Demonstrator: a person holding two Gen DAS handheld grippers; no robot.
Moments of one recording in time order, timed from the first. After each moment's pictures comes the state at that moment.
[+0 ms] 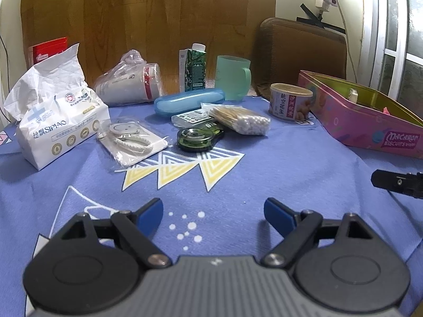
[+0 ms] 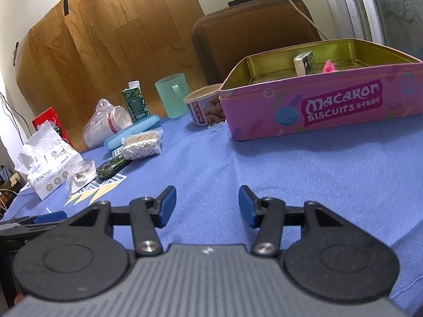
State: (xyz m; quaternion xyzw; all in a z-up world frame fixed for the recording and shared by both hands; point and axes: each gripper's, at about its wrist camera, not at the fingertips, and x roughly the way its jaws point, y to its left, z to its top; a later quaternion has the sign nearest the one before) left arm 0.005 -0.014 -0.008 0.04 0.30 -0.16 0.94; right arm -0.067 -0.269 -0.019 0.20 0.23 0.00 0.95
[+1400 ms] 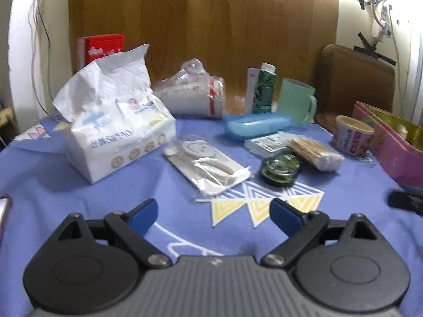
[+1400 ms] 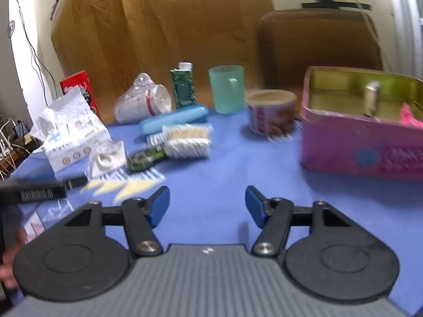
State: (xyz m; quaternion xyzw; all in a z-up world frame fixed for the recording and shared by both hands) left arm 0.044 0.044 0.005 -0.01 0.28 -0.08 0.96; right arm -0.005 -0.218 0.001 0.10 0.24 0.09 0.96
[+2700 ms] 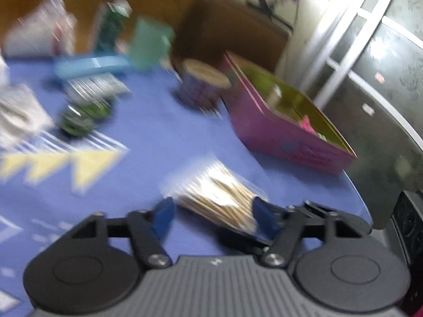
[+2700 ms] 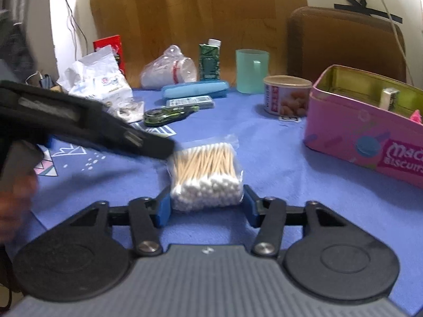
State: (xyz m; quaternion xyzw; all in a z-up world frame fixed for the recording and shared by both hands) left arm 0.050 -0.060 0.004 -0.09 0.41 -0.35 0.84; right arm -0.048 -0.232 -0.023 0.03 0.26 0.16 0.95
